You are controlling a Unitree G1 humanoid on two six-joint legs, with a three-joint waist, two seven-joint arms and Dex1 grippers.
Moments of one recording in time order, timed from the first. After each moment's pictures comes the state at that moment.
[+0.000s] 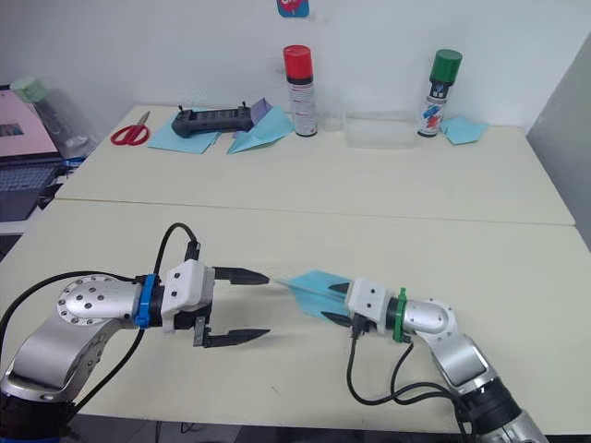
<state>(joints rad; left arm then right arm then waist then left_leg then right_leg) -0.13 0.85 0.00 -0.42 -0.40 0.30 -1.16 -0.21 -0.45 0.34 -0.12 0.03 0.06 0.83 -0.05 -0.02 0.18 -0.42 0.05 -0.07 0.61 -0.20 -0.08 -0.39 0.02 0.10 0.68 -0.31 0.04</state>
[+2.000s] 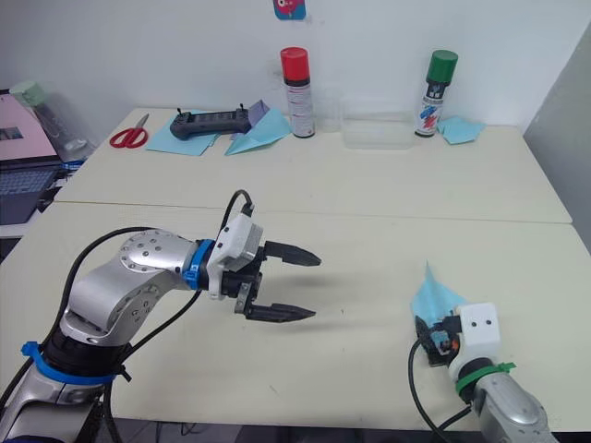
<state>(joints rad) -0.49 0.72 -0.19 -0.36 -0.57 0.56 -1.18 0.38 -0.29 -0.19 -0.80 0.29 0.77 0.26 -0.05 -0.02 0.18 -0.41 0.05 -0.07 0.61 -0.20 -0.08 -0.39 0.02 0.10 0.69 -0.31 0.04</state>
